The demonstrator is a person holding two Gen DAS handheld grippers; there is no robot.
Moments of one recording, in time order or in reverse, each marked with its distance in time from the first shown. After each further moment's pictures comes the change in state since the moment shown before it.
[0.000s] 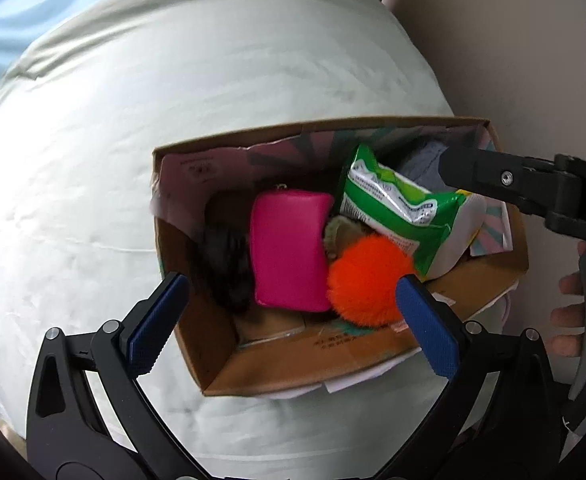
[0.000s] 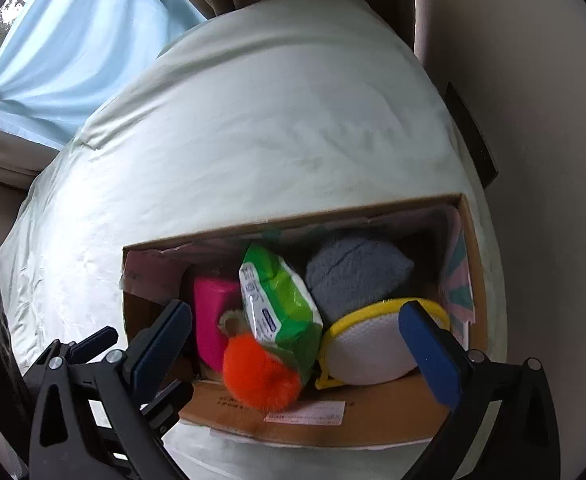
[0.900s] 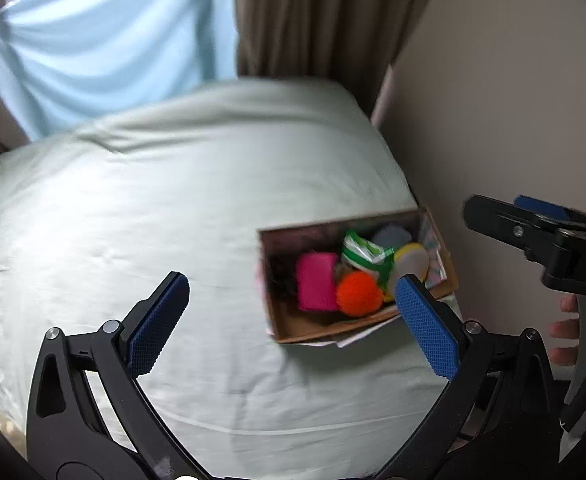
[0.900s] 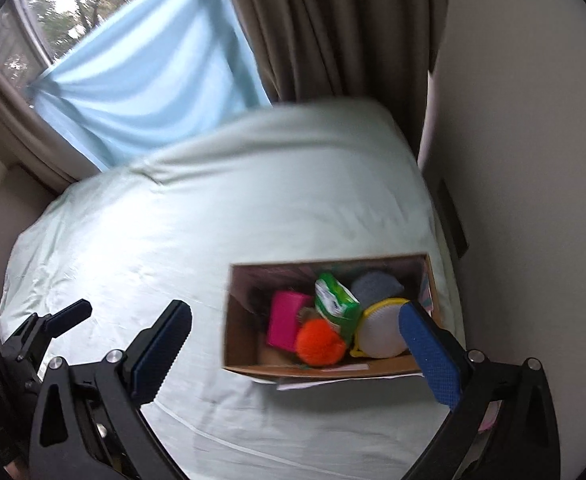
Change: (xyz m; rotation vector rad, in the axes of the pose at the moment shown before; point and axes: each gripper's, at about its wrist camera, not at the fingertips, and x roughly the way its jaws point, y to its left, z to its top) left arm -0.244 0.040 -0.065 -0.019 -0.377 0.038; right arm -0.197 0.106 -0.063 -0.140 -0.302 -0.024
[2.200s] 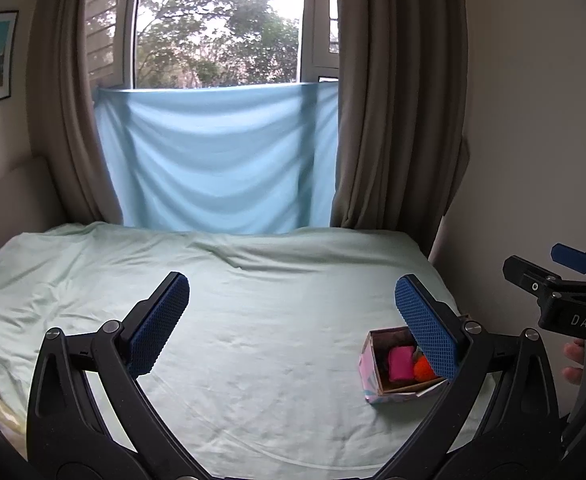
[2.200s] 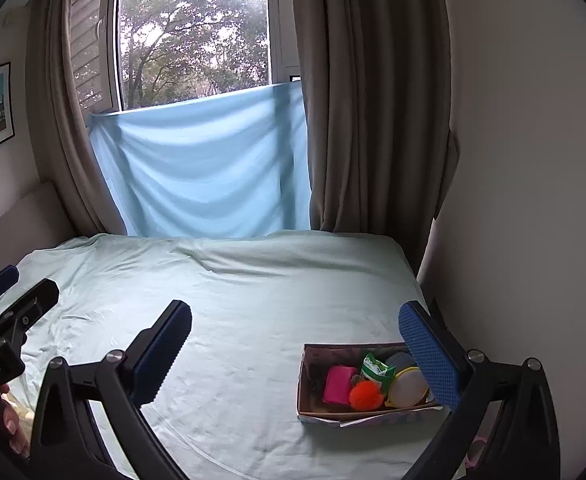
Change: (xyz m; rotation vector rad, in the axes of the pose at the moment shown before) left arm -0.240 0.135 -0.056 -0.071 -0.512 0.180; right arm -0.158 0.186 -0.060 -0.153 -0.432 -0.093
